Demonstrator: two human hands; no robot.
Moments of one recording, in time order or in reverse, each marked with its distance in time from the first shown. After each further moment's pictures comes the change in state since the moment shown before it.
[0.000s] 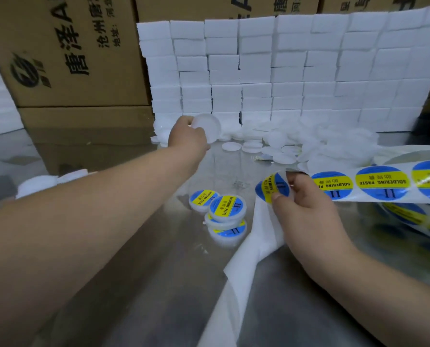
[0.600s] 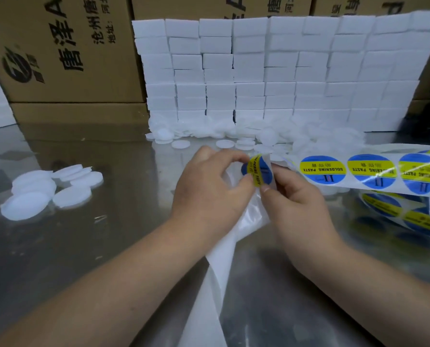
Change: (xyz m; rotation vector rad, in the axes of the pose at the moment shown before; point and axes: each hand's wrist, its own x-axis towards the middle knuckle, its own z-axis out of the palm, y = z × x) left_hand -0.141 0.008 -0.021 0.332 -0.147 0.496; right_hand -0.008 -0.007 -0.002 0.253 -0.120 -0.224
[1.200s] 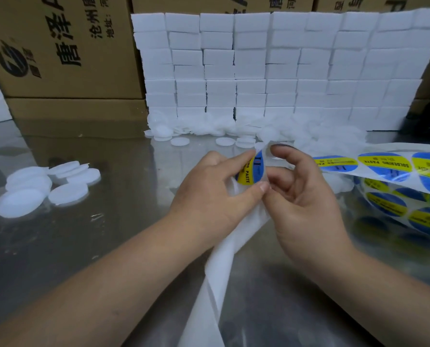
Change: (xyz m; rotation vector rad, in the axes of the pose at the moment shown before) left_hand -0.003 -0.008 -0.004 -0.073 -0.171 0.031; right_hand -0.005 -0.003 -0.001 0.038 -0.048 -0.078
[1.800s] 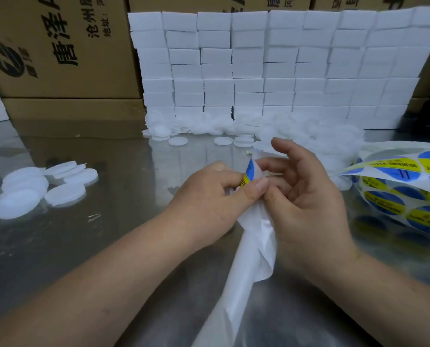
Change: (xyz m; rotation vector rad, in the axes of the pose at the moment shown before) left_hand 0.000 0.000 -0.006 -0.054 -0.205 -0.069; right_hand 0.000 -0.004 0.001 -0.090 0.019 -0.104
